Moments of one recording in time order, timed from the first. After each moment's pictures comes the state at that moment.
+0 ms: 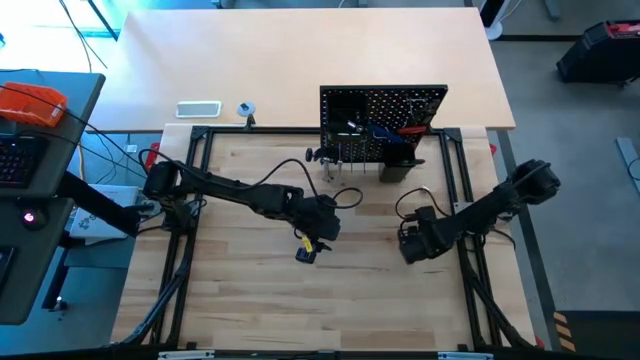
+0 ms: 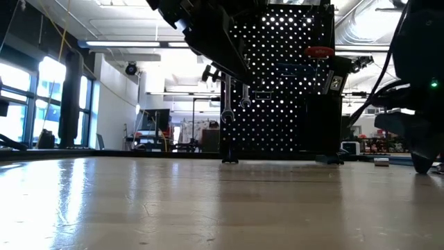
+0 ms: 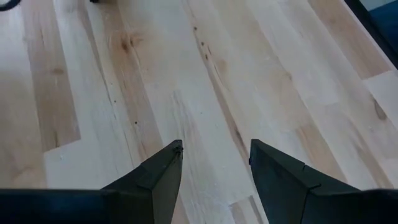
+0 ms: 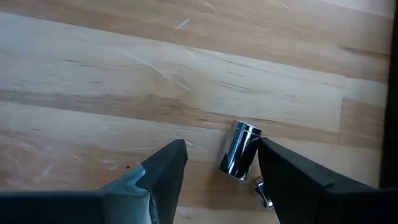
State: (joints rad) left arm -0.09 1.82 1.39 -0.46 0.15 0.23; right arm 0.44 1.49 0.60 -0.93 0.29 1.88
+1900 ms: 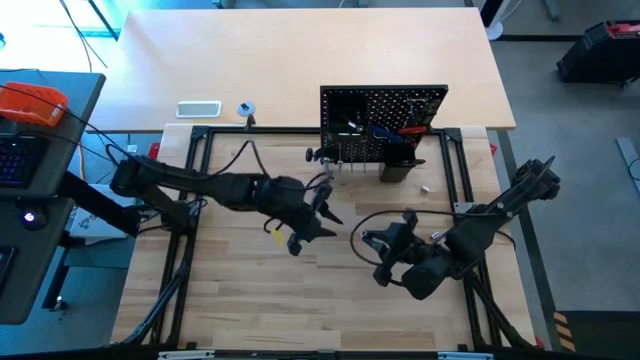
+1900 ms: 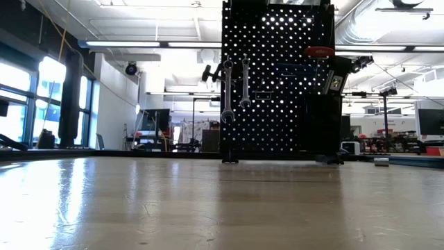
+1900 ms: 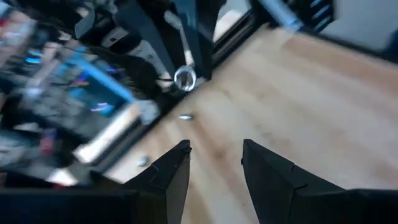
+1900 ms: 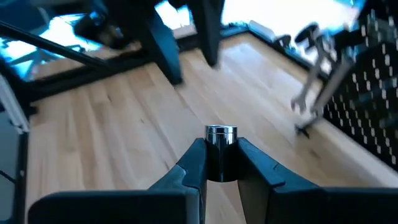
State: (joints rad) left arm -0.15 1.57 1.39 -0.29 0.02 0.68; right arm 0.65 1.46 1.33 -0.75 0.92 0.84
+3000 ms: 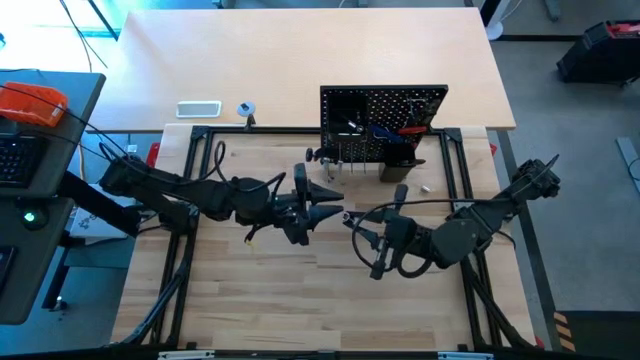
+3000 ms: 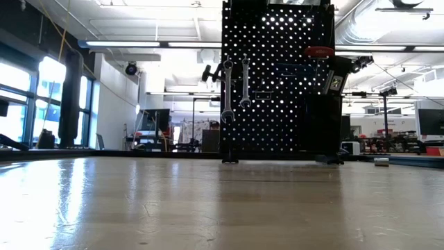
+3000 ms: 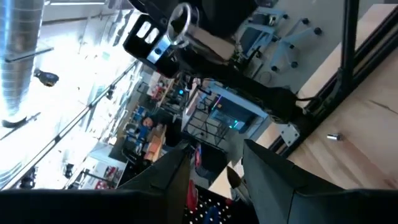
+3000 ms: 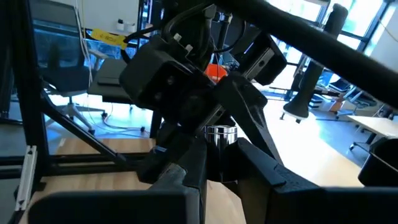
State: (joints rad) left arm -0.26 1.48 1.39 0.07 -0.42 1.06; right arm 0.59 1.46 1.51 -0.15 0.90 -0.11
